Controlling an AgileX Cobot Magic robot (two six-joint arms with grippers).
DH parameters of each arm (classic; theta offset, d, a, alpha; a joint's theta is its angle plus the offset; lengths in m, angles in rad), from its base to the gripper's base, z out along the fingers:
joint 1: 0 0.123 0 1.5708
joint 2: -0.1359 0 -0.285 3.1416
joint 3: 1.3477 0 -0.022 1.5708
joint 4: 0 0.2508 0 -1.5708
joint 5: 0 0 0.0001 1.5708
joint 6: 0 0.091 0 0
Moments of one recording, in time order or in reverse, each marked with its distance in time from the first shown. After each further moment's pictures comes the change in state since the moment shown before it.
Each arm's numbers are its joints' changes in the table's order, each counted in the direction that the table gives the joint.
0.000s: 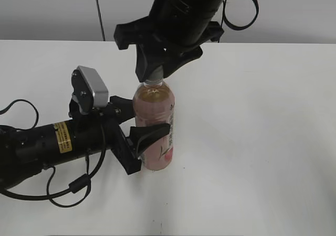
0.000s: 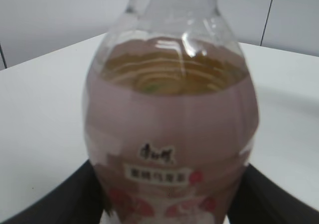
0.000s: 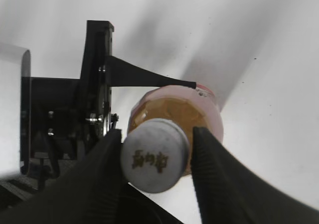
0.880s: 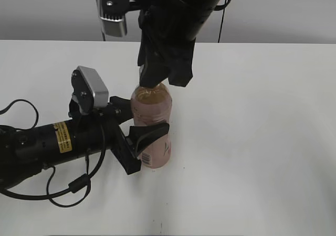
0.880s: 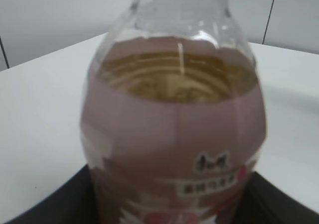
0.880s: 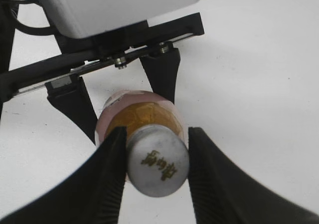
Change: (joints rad) left arm -0.002 -0.001 -0.001 -0.003 0.002 0.004; right arm 0.003 0.000 -0.004 0.047 -0.008 -1.287
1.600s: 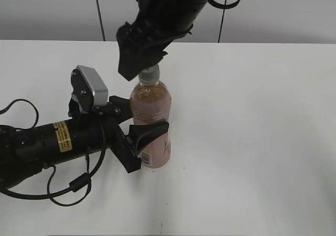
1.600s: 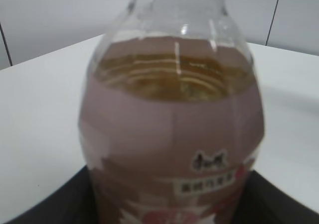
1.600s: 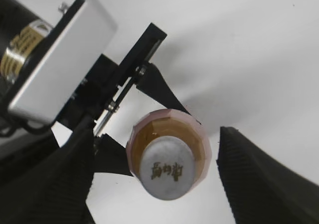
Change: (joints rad) left arm 0.000 0.000 0.000 -0.009 0.002 -0.004; right arm 0.000 -0.002 -0.049 0.019 0.000 0.695
